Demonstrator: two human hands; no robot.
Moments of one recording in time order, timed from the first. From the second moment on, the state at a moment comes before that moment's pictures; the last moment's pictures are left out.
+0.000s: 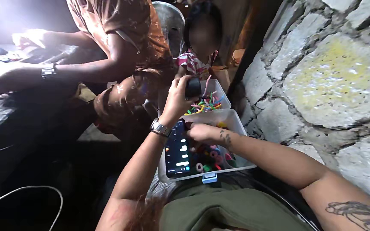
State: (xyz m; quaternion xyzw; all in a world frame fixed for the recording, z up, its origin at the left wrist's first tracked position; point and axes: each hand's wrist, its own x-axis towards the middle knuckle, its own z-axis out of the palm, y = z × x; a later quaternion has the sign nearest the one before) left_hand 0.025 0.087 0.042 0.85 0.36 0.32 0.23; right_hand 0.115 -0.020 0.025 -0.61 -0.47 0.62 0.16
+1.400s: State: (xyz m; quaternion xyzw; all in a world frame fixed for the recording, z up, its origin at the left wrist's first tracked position) left_hand -0.005 0.056 0.013 0.48 0.06 0.42 0.77; right_hand 0.135 -0.029 0.018 -0.39 -0.49 0.54 0.56
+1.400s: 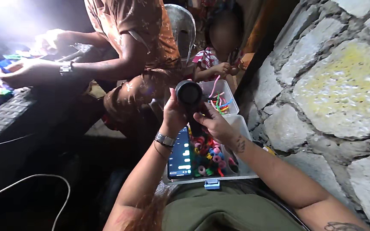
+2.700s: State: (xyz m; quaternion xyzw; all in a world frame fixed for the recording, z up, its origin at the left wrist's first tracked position) left_hand 0.009 0.062 0.012 0.59 0.29 0.47 0.59; right_hand 0.218 0.068 0.031 -0.57 -0.37 0.24 0.69
